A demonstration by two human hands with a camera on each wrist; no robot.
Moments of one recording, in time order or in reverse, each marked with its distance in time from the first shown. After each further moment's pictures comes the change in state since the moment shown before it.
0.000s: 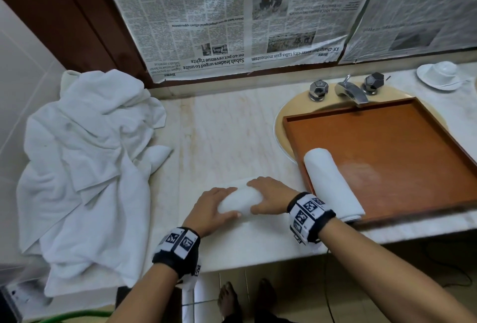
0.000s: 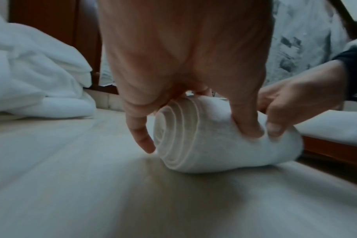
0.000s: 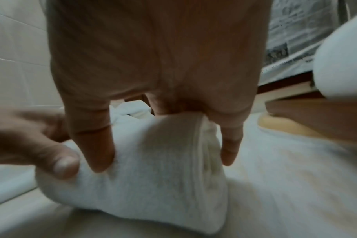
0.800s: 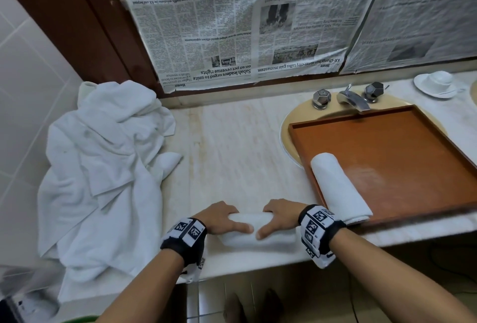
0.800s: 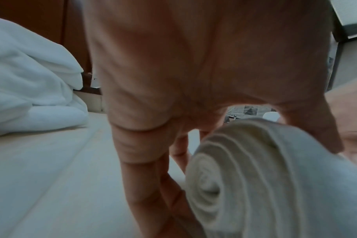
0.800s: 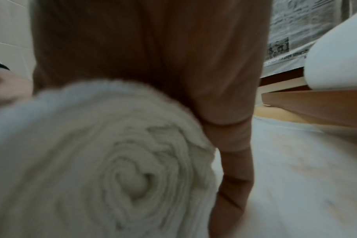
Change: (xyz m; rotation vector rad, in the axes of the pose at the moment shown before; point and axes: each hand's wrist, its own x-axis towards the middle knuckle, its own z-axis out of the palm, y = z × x) left_hand 0.001 0.012 -0.026 0.136 -0.432 -0.140; right_hand -0.020 -0.015 0.010 0.130 -0.256 0.139
